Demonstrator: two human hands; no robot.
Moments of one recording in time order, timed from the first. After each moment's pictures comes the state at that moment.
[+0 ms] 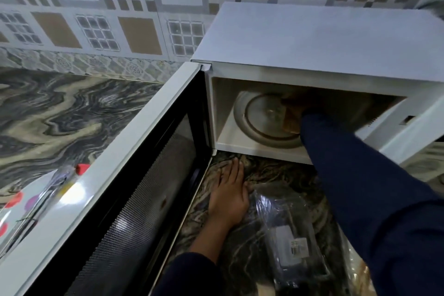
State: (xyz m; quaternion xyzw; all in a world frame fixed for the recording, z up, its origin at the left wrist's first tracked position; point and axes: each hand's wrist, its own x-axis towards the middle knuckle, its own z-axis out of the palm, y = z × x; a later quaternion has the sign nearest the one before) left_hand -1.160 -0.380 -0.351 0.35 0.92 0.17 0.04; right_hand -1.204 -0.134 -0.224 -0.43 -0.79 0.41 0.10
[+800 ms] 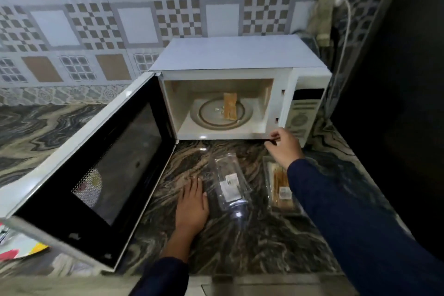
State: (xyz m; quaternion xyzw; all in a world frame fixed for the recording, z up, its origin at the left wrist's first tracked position) left_hand -1.046 -0.440 -0.349 0.32 0.94 0.11 0.05; right_hand -0.945 -0.216 -0.216 -0.36 -0.84 0.35 0.21
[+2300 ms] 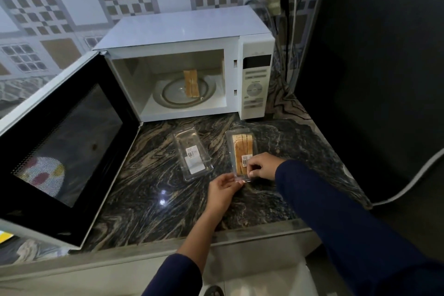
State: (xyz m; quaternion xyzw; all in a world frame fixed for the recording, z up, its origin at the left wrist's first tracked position) left_hand -0.903 -0.362 -0.332 0.17 0.69 0.61 0.35; right_hand -0.838 -0.206 -0.280 -0.18 -0.93 0.30 -0.14
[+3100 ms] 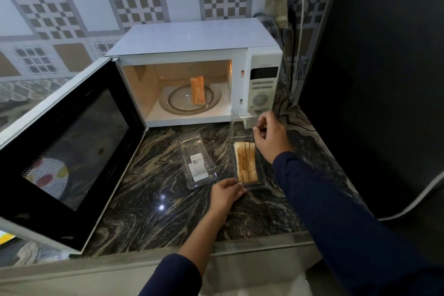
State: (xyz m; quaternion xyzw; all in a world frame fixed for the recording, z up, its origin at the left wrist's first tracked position) left_hand -0.913 -0.344 -0.330 0.02 0.62 0.66 0.42; right_hand -0.864 -0.212 -0.223 -0.27 -0.85 0.28 0.35
